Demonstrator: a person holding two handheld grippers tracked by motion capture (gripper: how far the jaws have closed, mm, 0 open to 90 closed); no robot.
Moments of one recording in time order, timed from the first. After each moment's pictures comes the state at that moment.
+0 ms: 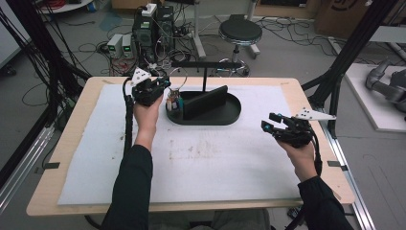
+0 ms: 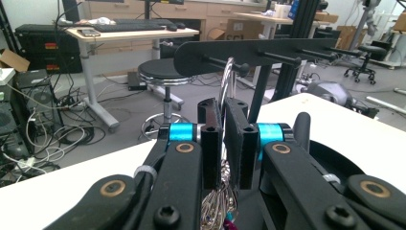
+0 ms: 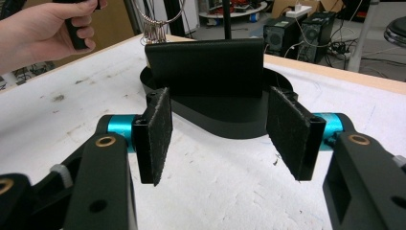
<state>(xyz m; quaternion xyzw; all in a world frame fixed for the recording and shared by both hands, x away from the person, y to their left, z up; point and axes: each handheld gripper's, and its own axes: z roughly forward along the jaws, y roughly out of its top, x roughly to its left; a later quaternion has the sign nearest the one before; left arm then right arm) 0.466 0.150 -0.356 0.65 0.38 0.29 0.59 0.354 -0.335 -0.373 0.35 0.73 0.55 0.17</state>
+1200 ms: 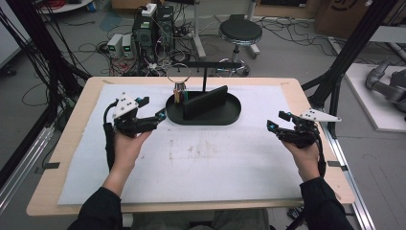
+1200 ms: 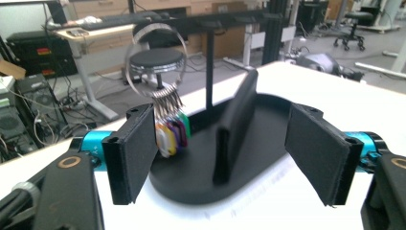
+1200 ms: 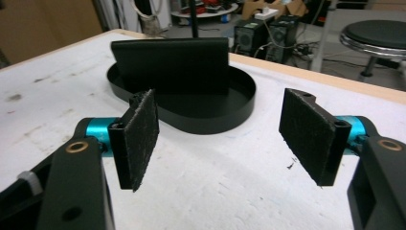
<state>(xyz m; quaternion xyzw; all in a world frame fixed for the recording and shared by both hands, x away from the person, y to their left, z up) 0.351 0.175 -0.359 0.70 0.33 0.30 0.56 0.351 -0.346 -0.373 0.38 0.73 0.53 0.23</state>
